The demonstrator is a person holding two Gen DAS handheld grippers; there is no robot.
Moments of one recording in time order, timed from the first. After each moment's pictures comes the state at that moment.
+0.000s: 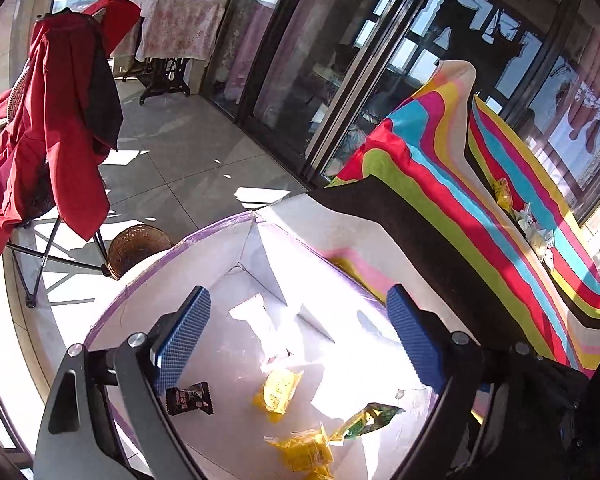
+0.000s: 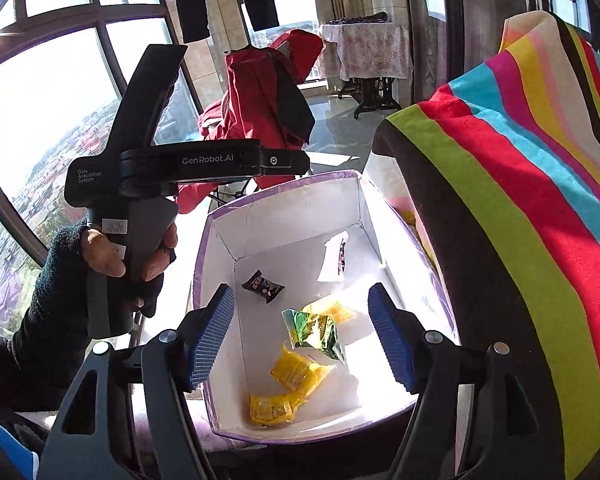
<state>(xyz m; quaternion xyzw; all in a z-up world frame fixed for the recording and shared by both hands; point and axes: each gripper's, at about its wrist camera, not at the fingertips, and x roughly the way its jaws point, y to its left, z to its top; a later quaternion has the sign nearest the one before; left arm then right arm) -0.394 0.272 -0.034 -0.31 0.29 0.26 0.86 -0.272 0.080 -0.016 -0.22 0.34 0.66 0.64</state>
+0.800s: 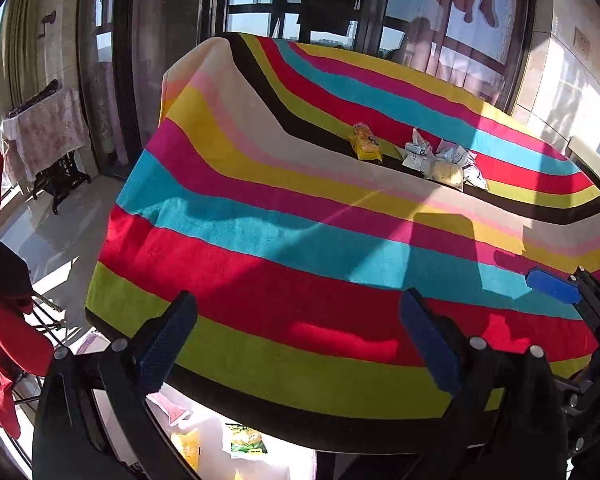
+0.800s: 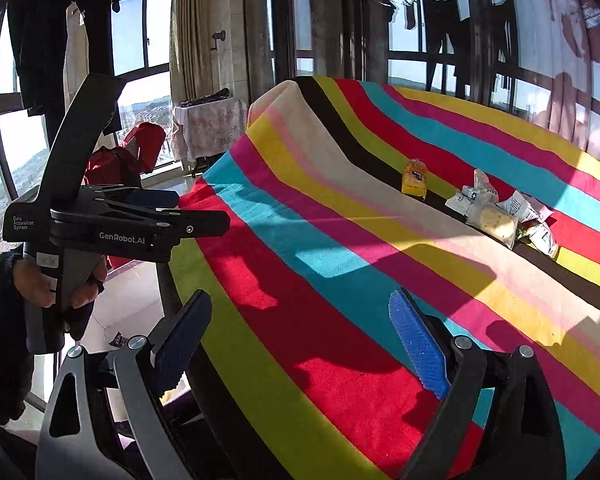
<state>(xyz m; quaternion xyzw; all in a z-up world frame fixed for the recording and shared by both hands) -0.202 0.121 0.055 -0.09 0.35 0.11 0.93 -0.144 -0.088 0.054 -0.12 0.26 0.46 0.84</state>
